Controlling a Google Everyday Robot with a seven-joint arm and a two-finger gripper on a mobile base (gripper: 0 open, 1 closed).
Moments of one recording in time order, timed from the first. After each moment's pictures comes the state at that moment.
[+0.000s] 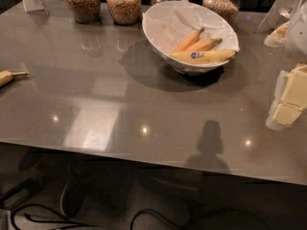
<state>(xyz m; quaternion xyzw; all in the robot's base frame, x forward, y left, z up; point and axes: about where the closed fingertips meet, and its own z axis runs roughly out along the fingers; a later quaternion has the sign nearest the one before) 0.438 -0.217 0.976 -0.60 0.78 -0.03 0.16</state>
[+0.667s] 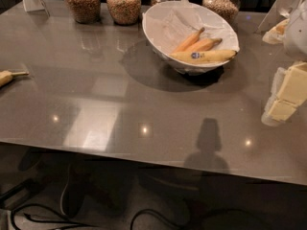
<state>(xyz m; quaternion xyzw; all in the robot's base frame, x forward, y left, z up) 0.446 -0.214 0.977 -0.60 0.78 -0.03 0.18</state>
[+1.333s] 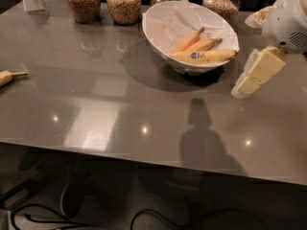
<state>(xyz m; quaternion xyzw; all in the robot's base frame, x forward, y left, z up) 0.516 -0.193 0.978 -0.58 0.76 0.00 0.30</state>
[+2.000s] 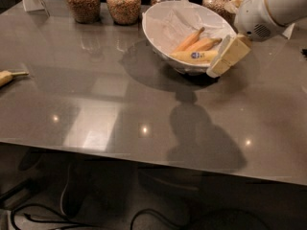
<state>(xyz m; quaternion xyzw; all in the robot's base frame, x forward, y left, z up) 0.597 -0.166 0.975 -0.58 0.73 -0.01 0.37</state>
